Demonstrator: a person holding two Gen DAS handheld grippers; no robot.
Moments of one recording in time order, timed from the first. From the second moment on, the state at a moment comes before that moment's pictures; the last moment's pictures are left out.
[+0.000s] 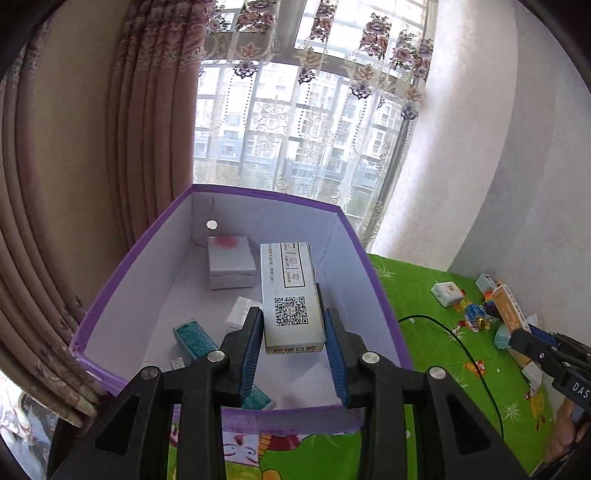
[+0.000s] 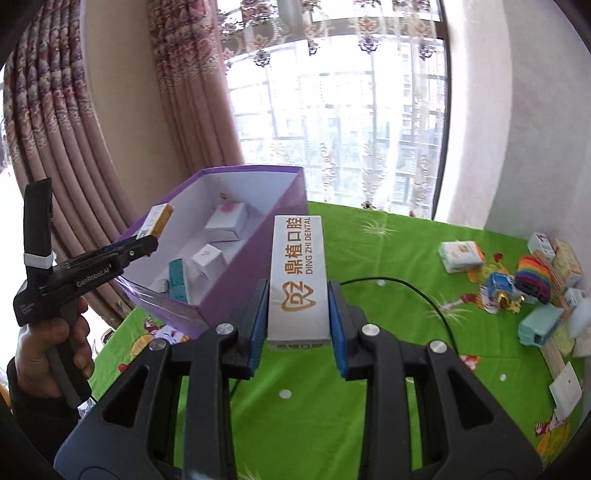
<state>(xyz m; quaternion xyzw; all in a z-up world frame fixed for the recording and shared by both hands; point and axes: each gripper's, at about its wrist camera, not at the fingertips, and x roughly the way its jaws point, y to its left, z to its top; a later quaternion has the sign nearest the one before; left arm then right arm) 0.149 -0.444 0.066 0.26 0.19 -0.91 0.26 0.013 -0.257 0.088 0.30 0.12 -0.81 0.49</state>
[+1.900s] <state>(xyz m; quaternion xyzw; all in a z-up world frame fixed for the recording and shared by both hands) 0.032 -0.313 0.088 0.25 0.10 -0.96 0.07 -0.118 0.006 -0.014 0.36 -0.04 -0.93 -0.08</state>
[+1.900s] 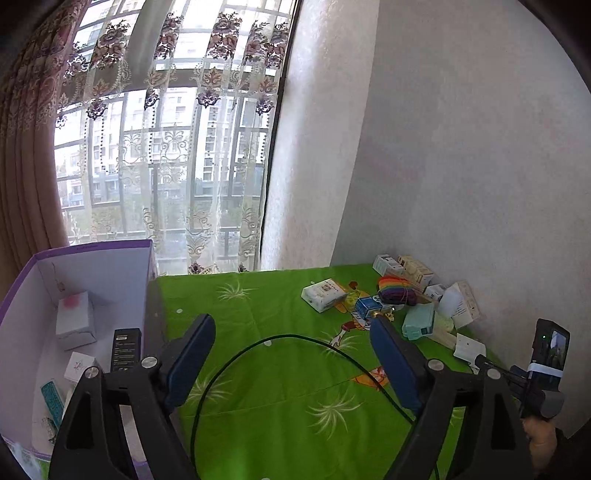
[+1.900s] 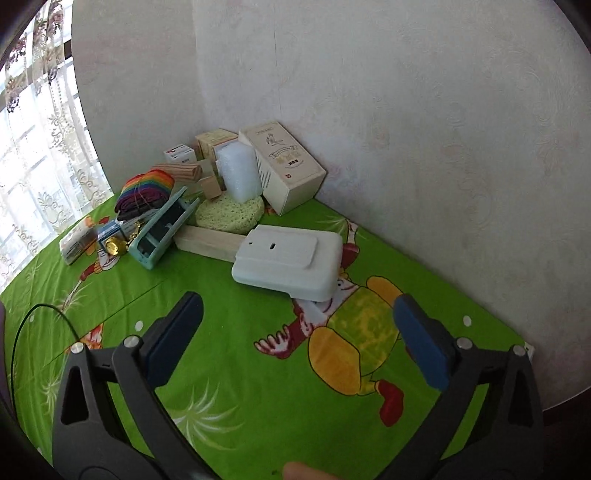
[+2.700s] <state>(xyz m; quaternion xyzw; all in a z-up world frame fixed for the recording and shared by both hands) -0.049 -0.305 0.046 0.32 0.10 -0.94 0.03 -0.180 0.001 -0.046 0.43 -0.05 -0.88 -0.17</state>
